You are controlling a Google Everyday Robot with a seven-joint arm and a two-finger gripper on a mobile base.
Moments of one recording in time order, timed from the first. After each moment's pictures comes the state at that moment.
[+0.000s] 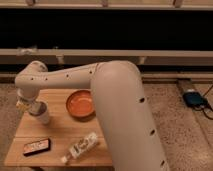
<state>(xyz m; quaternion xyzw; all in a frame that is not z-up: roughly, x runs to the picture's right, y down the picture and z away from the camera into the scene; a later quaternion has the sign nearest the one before) -0.411 0.076 0.740 -0.31 -0.22 0.16 0.91</state>
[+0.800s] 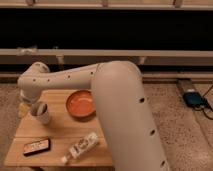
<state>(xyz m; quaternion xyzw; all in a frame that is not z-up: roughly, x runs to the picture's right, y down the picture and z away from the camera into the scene) -0.397 0.077 0.747 -0.31 -0.21 0.18 0.91</state>
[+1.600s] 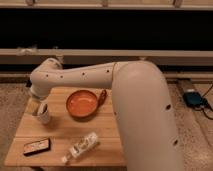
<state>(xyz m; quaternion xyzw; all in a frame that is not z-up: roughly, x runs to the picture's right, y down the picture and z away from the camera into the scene) -0.354 0.060 0.734 -0.30 -0.22 0.20 0.91</state>
